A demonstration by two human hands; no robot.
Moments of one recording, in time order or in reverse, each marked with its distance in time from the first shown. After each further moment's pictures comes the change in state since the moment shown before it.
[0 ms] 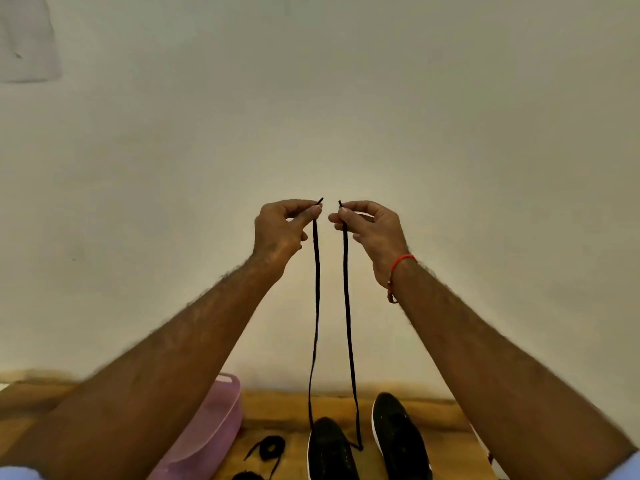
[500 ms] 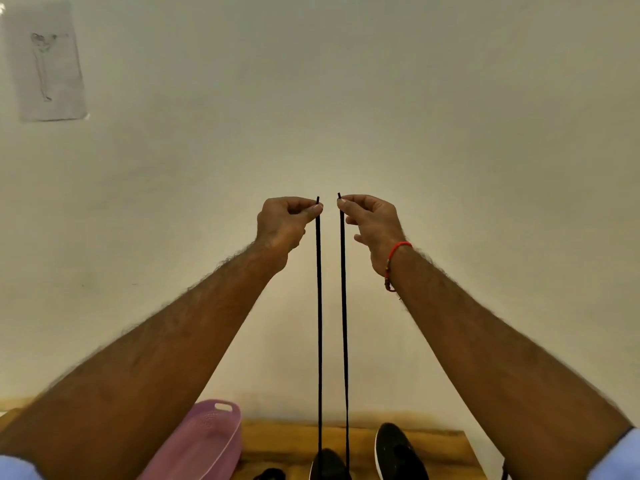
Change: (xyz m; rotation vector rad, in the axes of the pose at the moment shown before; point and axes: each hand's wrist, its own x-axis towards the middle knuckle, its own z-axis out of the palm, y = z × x) left_hand 0.024 0.054 -0.006 -0.004 -0.005 -0.043; right_hand 0.026 -0.054 0.012 -0.021 0.077 -0.018
